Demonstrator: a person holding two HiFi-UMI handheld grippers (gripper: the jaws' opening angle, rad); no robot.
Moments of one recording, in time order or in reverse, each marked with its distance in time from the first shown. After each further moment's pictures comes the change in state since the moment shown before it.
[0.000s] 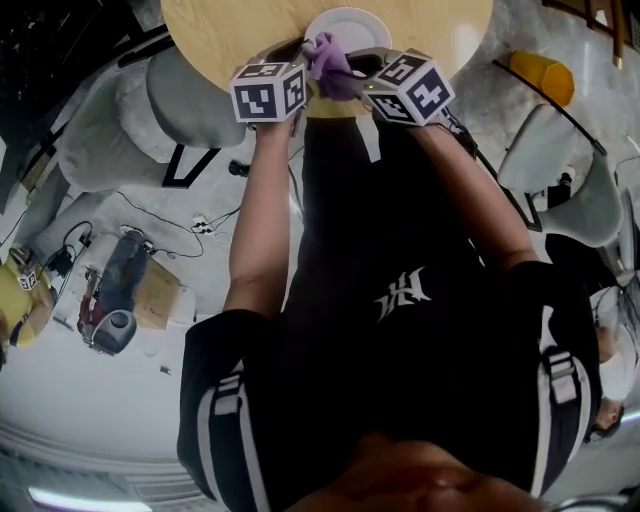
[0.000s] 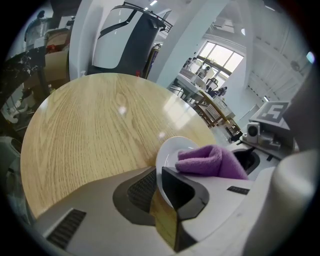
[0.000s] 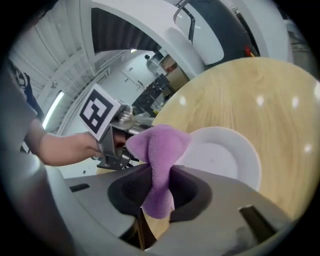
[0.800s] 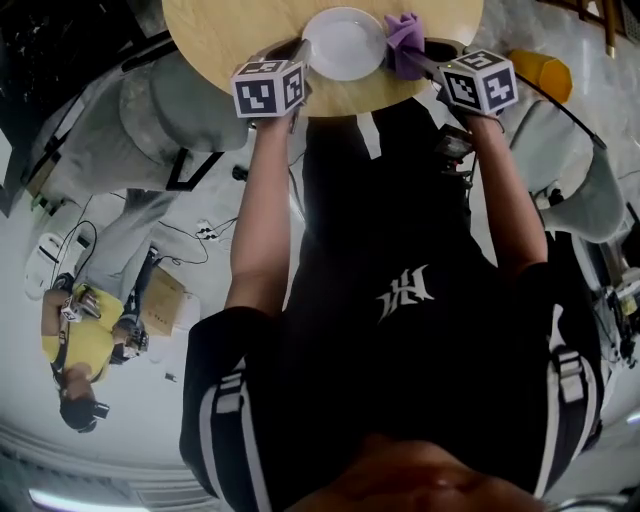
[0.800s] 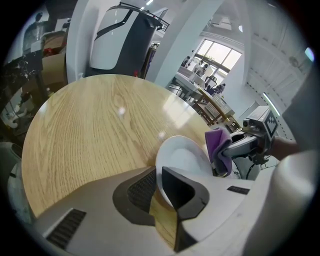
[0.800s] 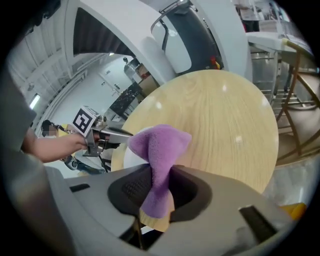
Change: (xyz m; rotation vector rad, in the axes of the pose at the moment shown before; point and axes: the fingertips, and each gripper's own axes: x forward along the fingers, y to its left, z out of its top) left arm 0.001 0.005 0.002 0.028 0.002 0.005; right arm -0.098 -0.098 -0.037 0.135 -0.030 -0.249
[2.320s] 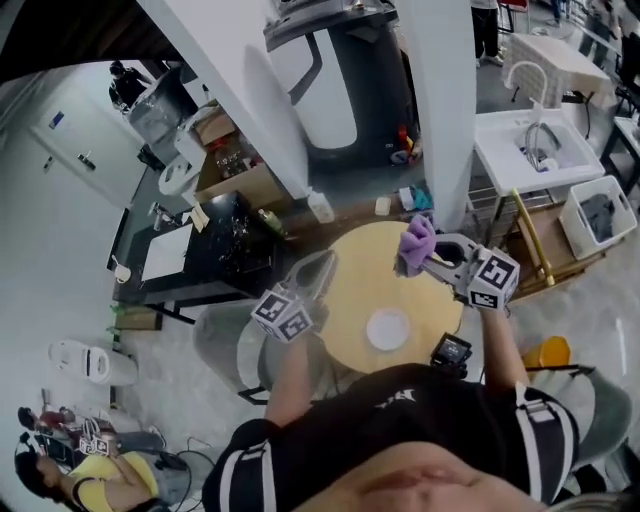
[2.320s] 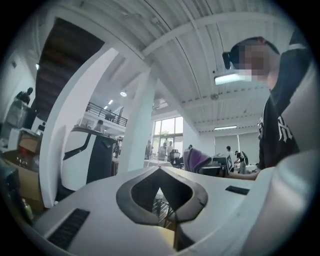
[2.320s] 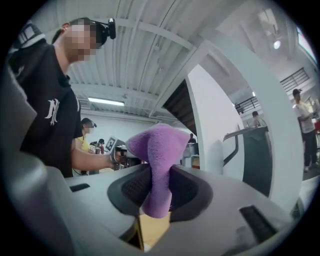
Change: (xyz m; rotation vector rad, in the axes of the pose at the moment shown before) left arm -0.378 -0.164 0.243 0.443 -1.046 -0.178; right arm -0.308 0.200 0.247 -0.832 -0.852 0.272
